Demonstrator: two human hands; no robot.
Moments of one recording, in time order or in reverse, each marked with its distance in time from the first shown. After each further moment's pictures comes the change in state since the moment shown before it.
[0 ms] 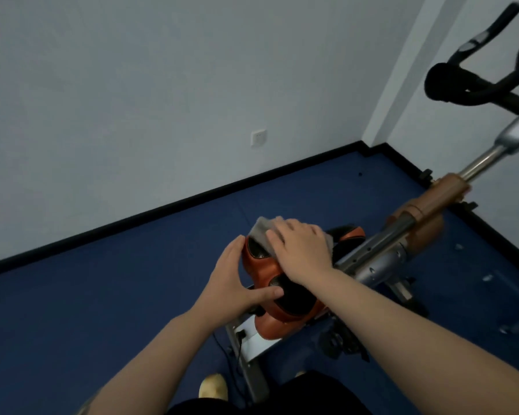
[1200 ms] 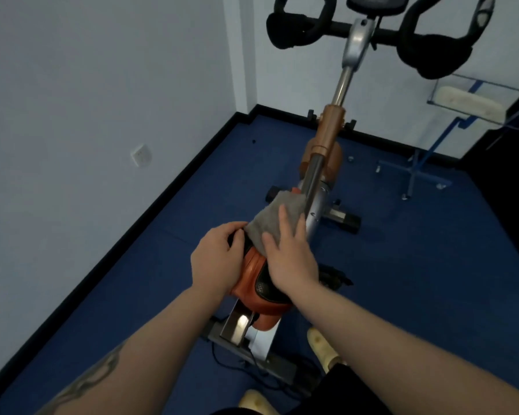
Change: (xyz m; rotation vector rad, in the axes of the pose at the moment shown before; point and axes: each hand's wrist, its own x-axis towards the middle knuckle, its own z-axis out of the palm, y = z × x) left_hand 0.108 0.006 0.013 0.283 -0.102 0.308; right_hand -0.040 -0.028 0.013 0.532 0.227 0.906
